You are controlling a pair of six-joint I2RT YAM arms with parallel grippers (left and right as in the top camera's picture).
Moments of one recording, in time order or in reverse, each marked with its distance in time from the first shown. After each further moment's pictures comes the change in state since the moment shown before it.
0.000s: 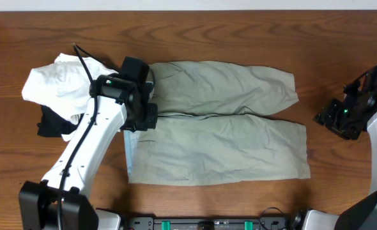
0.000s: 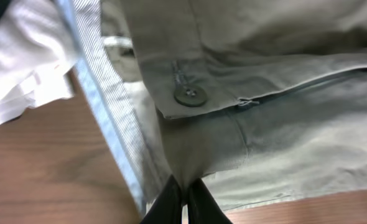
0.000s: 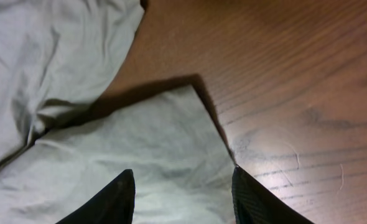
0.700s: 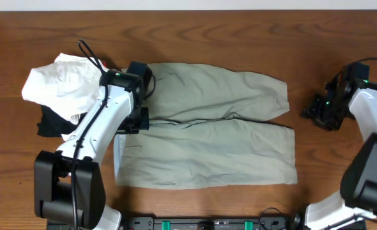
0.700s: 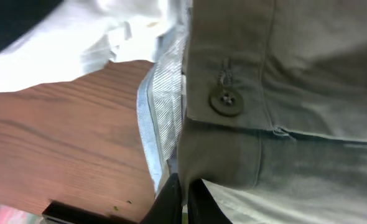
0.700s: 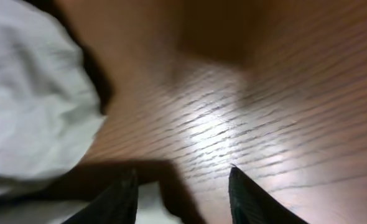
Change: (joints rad) left arm 0.018 0.131 -0.001 -0.066 -0.244 -0.170; right arm 0.058 0.333 0.000 0.188 -0.003 0.037
